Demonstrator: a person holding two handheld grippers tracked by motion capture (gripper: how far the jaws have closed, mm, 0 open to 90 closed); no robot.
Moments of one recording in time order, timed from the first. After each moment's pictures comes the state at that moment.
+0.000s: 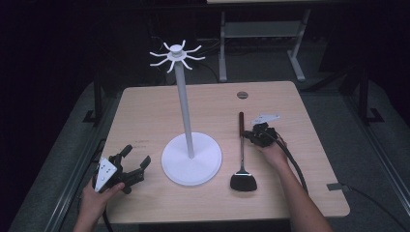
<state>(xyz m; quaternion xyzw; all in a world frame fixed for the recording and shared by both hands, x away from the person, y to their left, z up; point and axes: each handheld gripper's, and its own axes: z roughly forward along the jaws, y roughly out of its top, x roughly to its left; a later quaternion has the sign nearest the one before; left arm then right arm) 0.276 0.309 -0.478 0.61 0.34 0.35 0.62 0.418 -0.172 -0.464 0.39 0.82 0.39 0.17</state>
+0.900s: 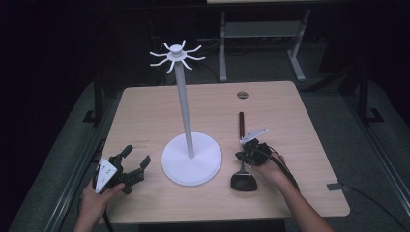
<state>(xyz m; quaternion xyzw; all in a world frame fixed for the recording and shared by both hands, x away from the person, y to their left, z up) 0.274 0.308 -0.478 0.61 0.34 0.35 0.62 0.357 -0.138 -0.452 0.34 0.88 0.32 0.09</state>
